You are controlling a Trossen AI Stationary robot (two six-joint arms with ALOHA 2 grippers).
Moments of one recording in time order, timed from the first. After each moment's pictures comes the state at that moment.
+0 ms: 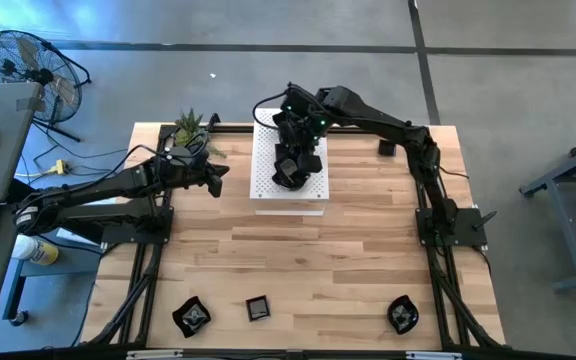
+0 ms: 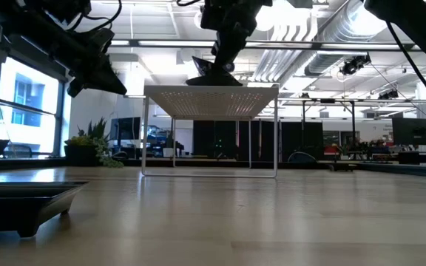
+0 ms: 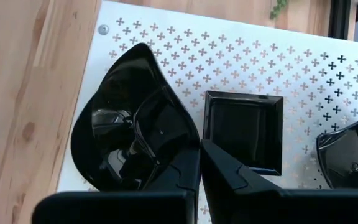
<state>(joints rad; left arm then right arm) 0.40 0.69 0.48 -0.24 -0.12 -0.45 -0.39 2.12 2.31 -1.30 -0.25 -0.50</state>
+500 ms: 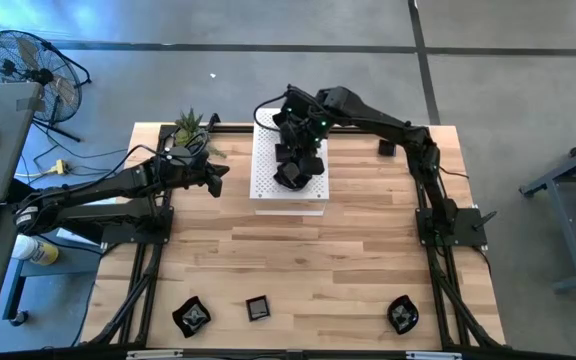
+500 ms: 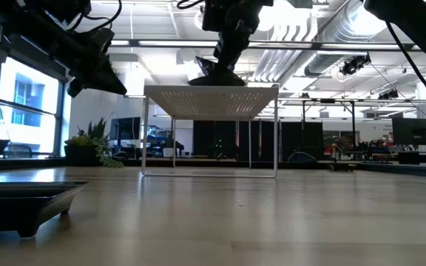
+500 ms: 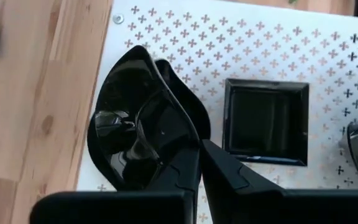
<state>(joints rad) 0.40 0.69 0.48 -0.24 -0.12 -0.44 -0.38 2.12 2.31 -1.35 -0.29 -0.47</state>
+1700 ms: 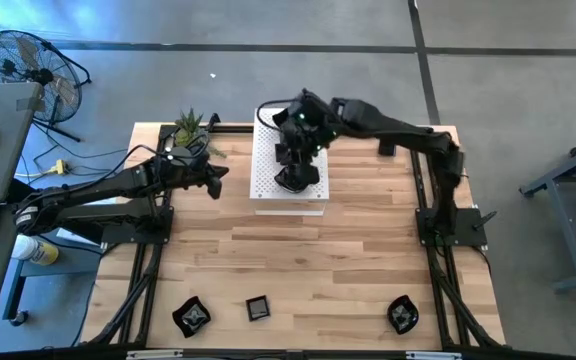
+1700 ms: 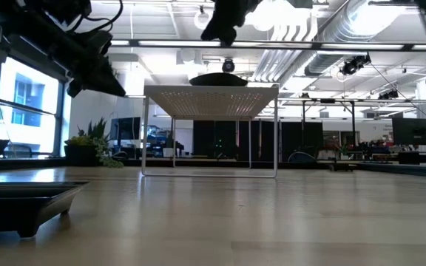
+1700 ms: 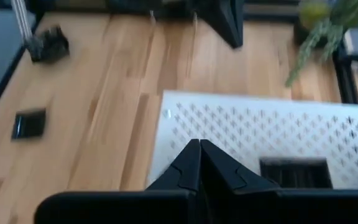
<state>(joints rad) 0.40 0.69 0.48 -0.26 -0.12 -0.39 -0.31 1.89 2.01 -0.95 -0.36 -0.27</state>
